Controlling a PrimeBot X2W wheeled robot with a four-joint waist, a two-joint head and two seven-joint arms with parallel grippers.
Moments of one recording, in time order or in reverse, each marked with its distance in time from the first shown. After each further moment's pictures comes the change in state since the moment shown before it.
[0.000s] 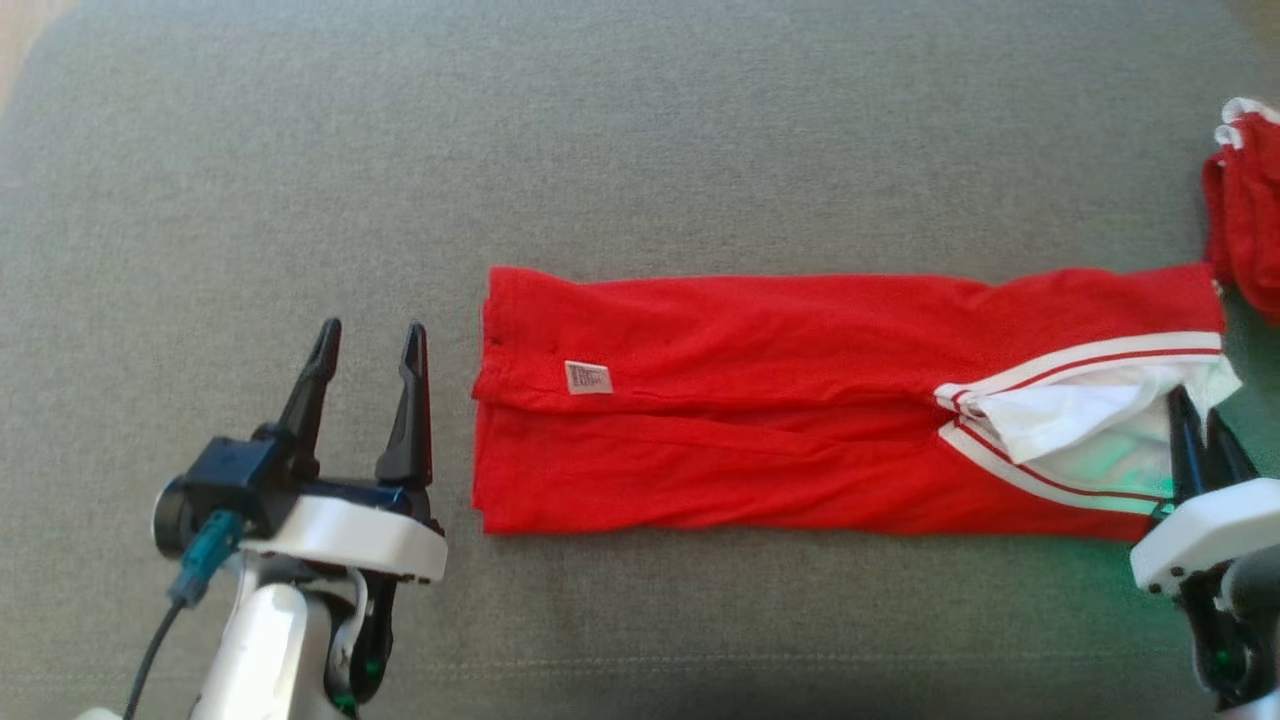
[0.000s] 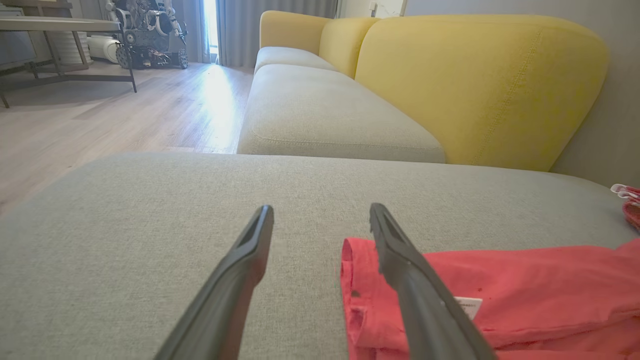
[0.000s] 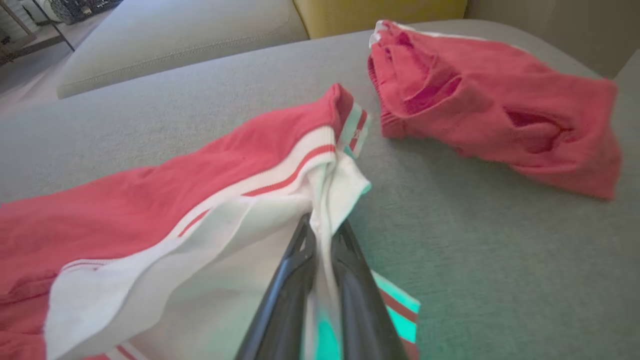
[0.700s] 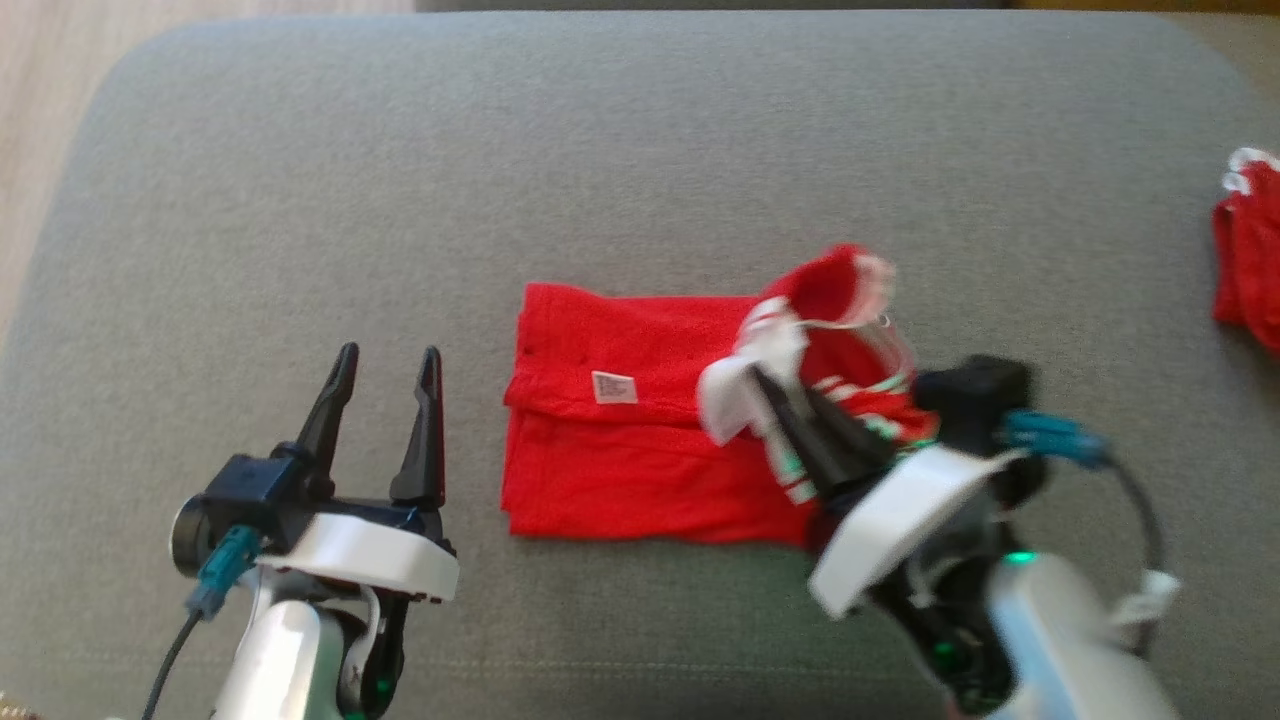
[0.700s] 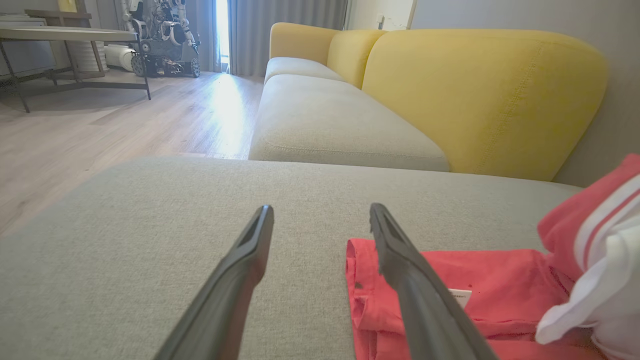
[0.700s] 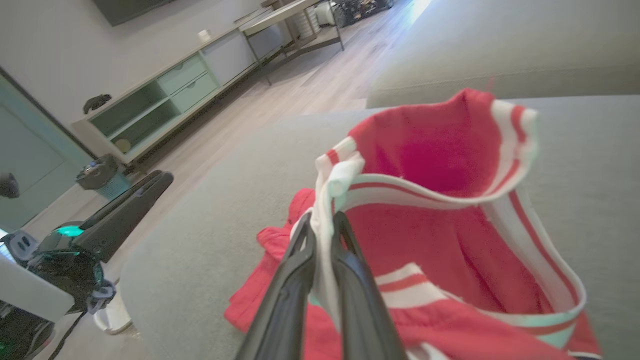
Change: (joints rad) left arm 0.030 -0.016 -0.001 0.016 0.009 -0.012 0.000; right arm -0.070 0.044 0.591 -0.252 0.168 0.000 0.152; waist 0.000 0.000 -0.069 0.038
